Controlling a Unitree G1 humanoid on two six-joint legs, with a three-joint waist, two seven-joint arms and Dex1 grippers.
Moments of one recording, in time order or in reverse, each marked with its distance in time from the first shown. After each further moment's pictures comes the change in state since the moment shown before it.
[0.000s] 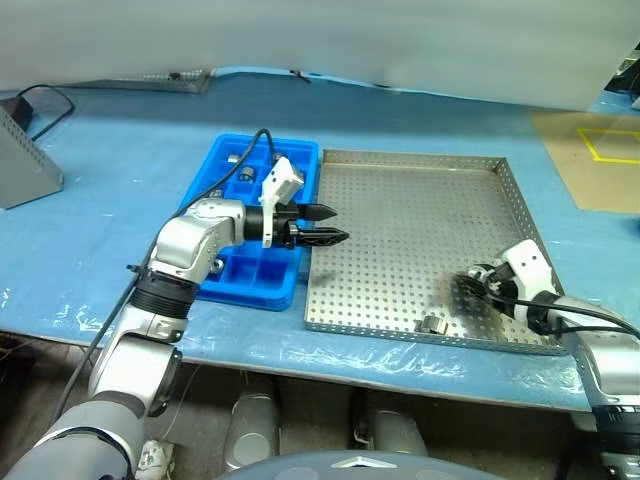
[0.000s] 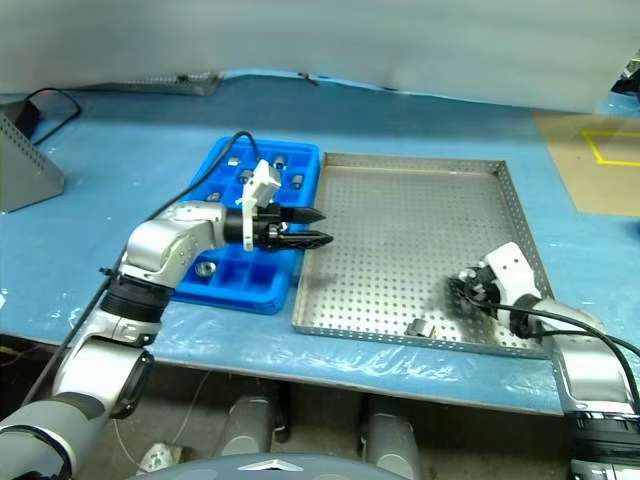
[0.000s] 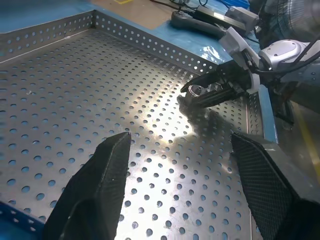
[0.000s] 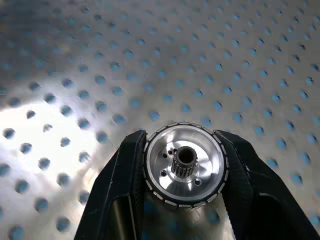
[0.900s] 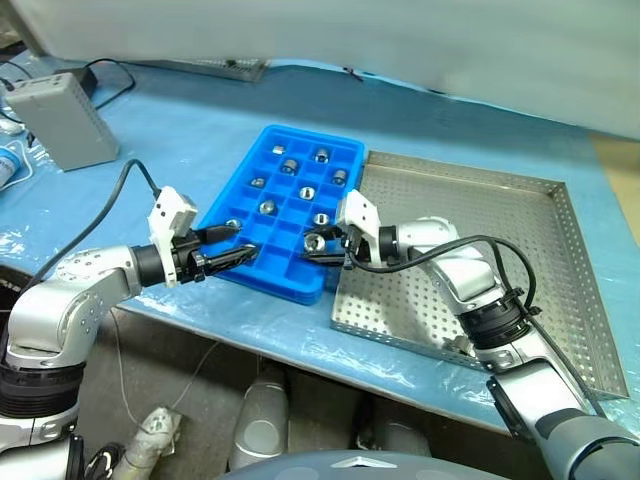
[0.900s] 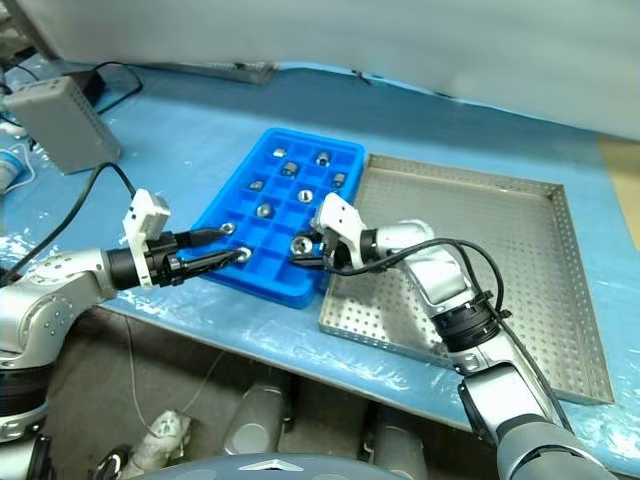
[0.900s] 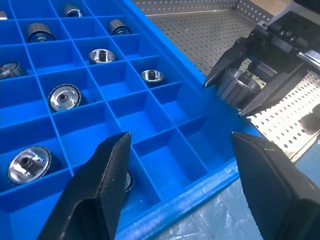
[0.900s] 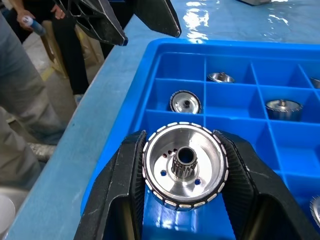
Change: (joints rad) left arm 0.485 0.277 0.346 -0.488 -0.188 0.189 0.242; right arm -0.544 0.318 0.508 0.169 -0.010 -0.083 0.282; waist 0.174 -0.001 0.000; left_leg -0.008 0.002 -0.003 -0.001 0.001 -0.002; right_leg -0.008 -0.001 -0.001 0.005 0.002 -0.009
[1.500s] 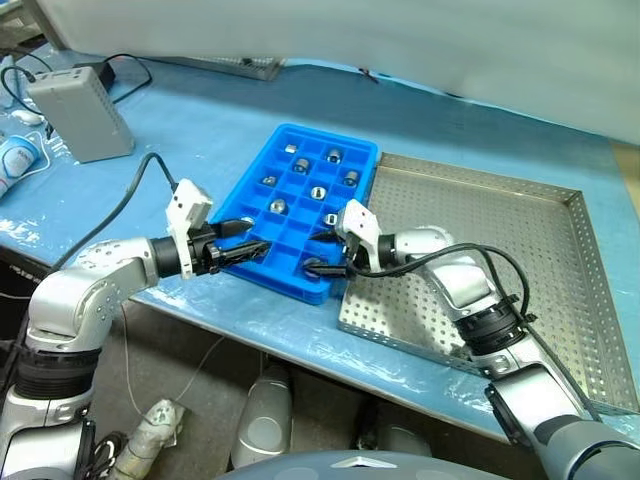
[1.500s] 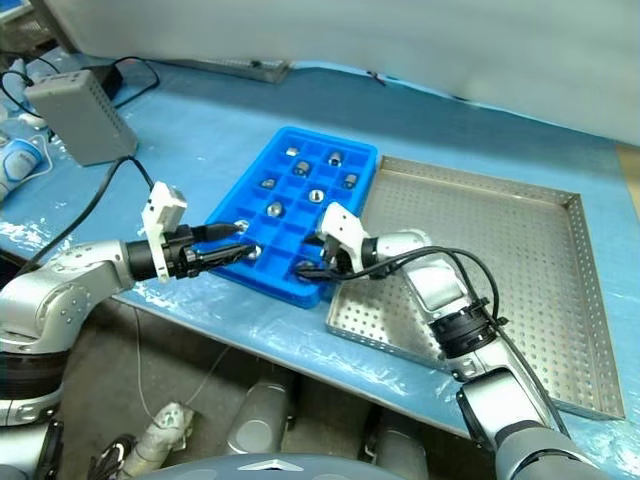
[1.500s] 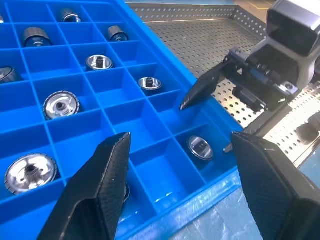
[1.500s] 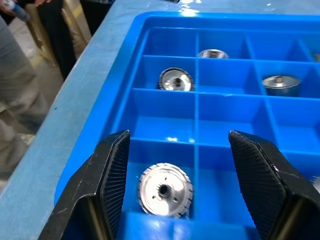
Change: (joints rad) left arm -0.135 -0.029 -0.115 0.112 -0.002 -0.038 -0.016; right arm 0.055 -0.065 -0.048 -0.053 -0.042 0.030 -0.037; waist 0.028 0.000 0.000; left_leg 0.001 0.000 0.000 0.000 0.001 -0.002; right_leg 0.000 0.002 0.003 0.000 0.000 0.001
